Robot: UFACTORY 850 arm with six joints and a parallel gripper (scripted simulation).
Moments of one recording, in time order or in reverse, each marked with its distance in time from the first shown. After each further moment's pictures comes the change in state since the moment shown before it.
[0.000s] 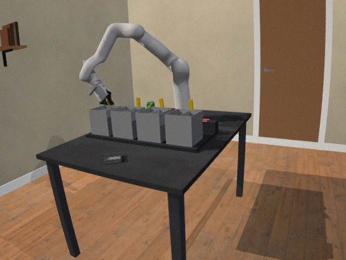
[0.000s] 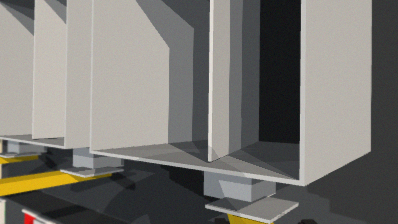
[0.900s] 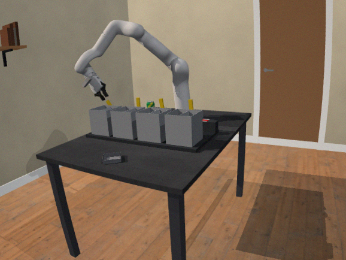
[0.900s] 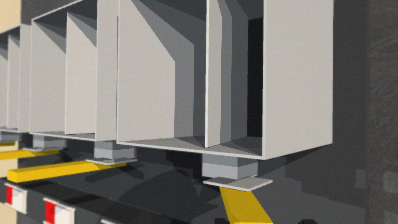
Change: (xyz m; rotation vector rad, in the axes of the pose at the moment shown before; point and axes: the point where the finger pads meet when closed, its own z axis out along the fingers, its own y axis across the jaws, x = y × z) arm 0.000 0.000 -0.071 -0.001 0.001 0.000
